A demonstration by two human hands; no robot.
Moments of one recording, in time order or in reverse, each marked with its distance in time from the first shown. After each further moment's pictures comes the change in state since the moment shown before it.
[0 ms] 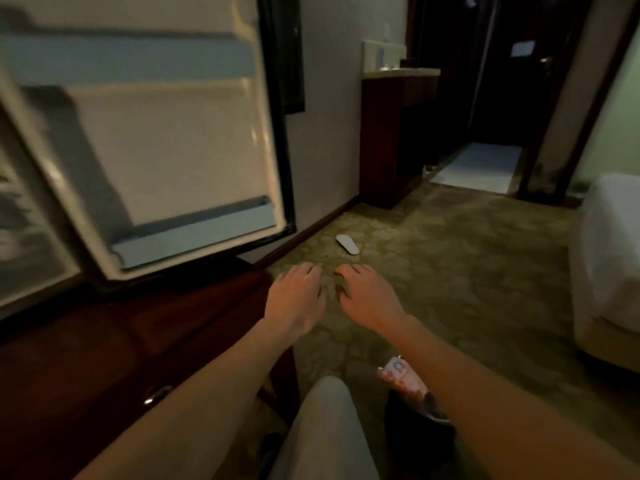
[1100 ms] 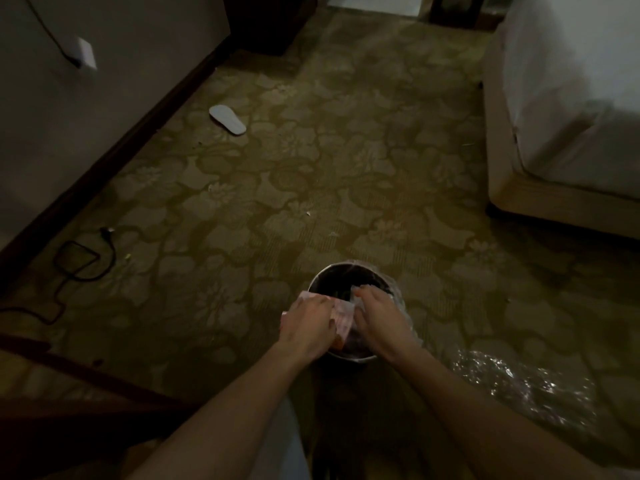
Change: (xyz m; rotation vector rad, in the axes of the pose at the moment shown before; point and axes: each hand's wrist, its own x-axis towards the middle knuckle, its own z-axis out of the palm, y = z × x) left_hand 0.058 0.126 0.388 -0.234 -0.692 0.232; right_hand -0.094 0.304 0.203 0.103 -0.257 0.648
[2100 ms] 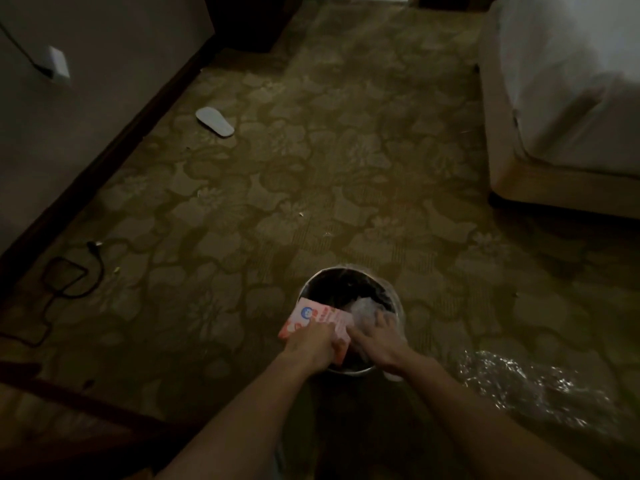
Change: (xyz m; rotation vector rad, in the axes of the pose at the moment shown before) left_hand 0.028 0.017 0.027 -0.033 -0.392 -0.120; right_hand 0.016 0.054 0.039 0.192 -0.451 0.338
